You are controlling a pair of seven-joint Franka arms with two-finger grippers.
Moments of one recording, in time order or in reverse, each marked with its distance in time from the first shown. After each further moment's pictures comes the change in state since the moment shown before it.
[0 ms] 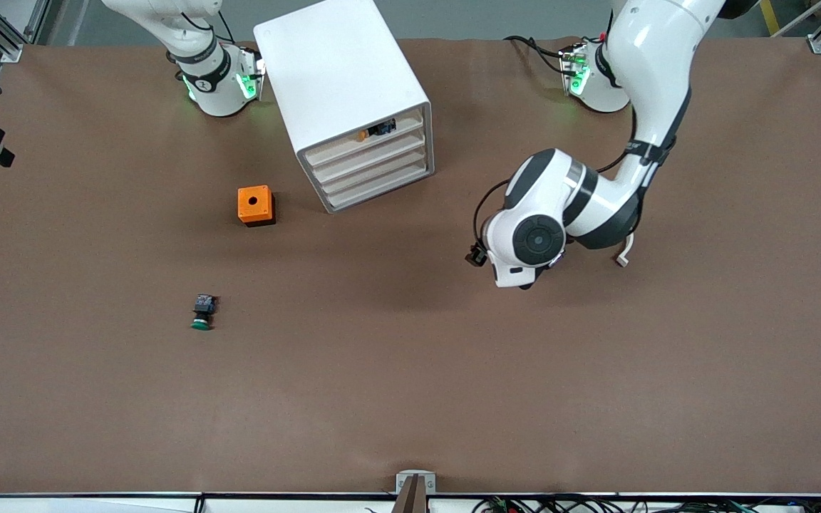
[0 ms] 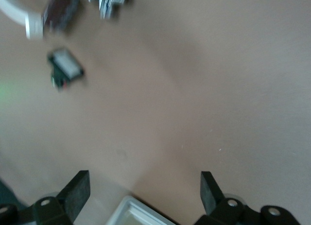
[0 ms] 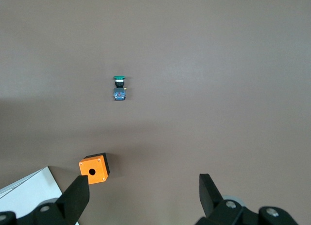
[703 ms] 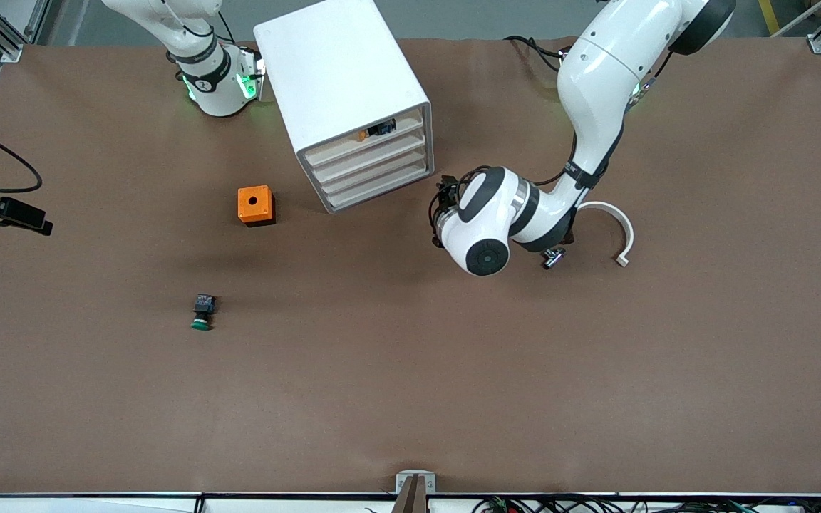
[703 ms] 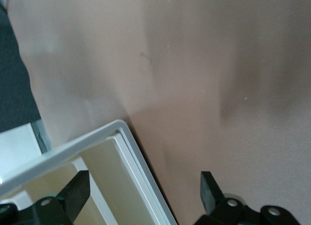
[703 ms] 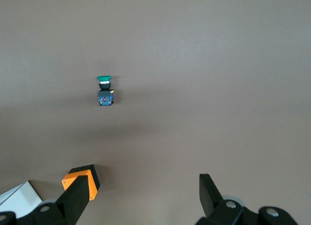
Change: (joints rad) left arm -0.096 0.154 0.000 0.040 -0.268 0.007 -0.470; right arm -0.011 0.222 -0.007 0.032 -0.002 0.088 0.000
